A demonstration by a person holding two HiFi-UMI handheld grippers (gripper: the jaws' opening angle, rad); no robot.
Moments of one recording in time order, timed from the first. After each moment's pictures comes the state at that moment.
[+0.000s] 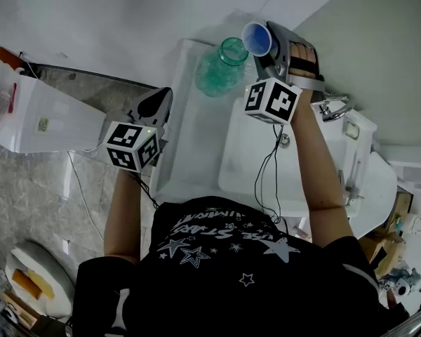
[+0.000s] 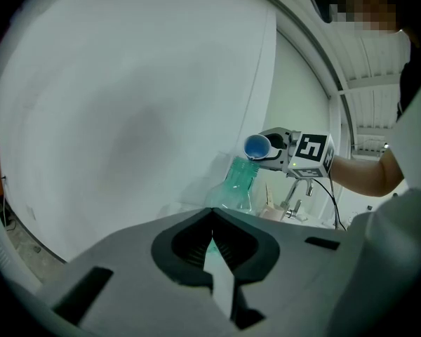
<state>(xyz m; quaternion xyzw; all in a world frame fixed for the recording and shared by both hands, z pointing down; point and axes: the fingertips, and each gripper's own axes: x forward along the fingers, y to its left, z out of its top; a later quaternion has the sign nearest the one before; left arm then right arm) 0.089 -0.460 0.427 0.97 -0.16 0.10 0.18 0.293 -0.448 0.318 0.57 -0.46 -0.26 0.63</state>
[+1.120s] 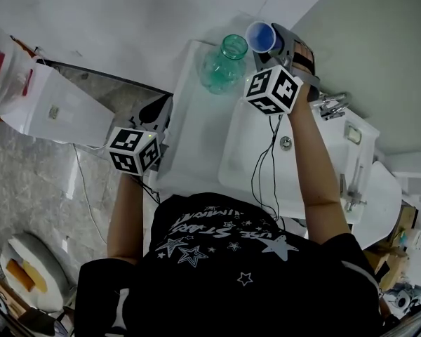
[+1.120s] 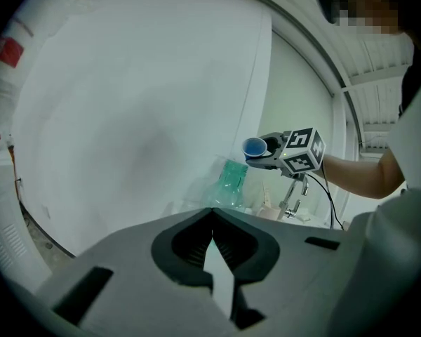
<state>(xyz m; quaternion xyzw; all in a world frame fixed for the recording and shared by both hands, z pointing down) 0.054 -0.421 0.415 0.96 -0.19 0.09 0.17 0.290 -0.429 0.306 0.64 -0.51 -0.20 0.54</state>
